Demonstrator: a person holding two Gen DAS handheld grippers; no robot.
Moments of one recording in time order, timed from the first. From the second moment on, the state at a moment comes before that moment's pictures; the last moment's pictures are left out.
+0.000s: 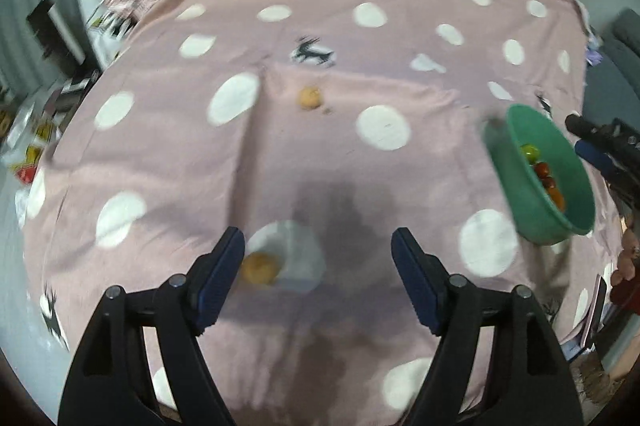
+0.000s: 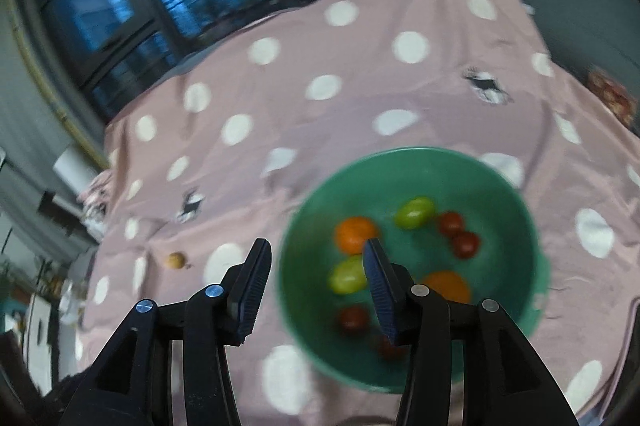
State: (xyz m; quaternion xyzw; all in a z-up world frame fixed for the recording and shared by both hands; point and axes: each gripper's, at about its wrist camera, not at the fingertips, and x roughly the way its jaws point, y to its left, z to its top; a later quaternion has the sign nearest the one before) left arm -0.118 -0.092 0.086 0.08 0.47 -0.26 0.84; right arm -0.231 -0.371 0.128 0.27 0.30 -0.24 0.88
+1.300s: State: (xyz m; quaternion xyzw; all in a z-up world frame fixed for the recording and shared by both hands) left arm -0.088 -0.082 0.034 0.09 0.54 -0.22 0.81; right arm -0.154 -0.294 0.105 0.26 0.38 -0.11 0.88
